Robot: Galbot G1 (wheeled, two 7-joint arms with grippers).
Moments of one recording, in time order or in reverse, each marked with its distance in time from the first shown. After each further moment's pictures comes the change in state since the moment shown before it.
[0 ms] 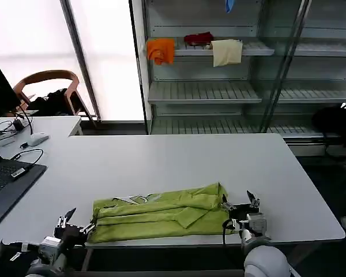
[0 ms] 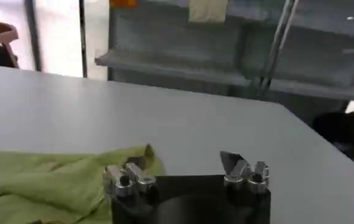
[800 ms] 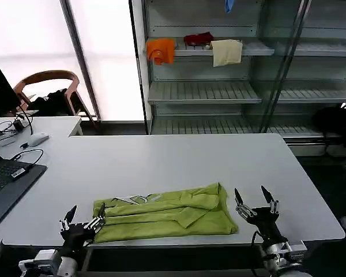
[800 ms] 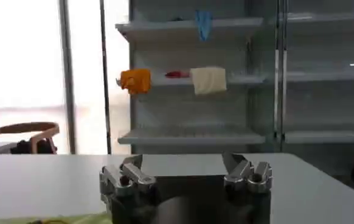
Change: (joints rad) left arm -0.024 -0.321 0.068 0.070 -0.001 -0.303 0.010; right arm -0.363 -0.004 0.304 -0.057 -0.084 0.575 -0.392
